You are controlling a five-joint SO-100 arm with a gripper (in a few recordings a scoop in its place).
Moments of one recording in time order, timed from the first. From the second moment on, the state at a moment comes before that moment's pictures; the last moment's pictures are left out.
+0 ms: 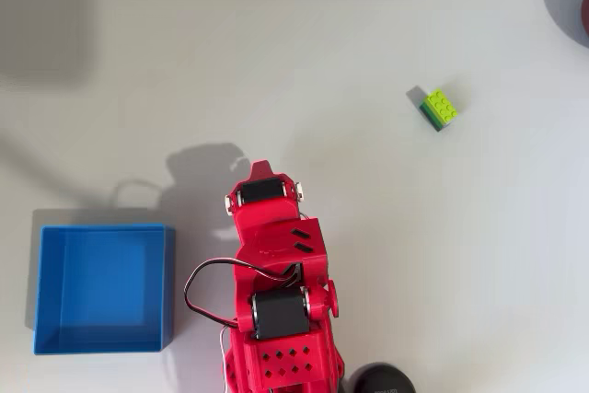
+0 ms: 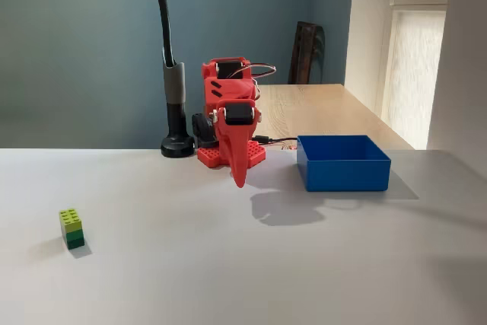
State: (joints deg) arm -4.7 187.7 178.8 46.8 -1.8
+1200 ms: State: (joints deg) arm -3.3 184.4 177.9 39.4 -4.0
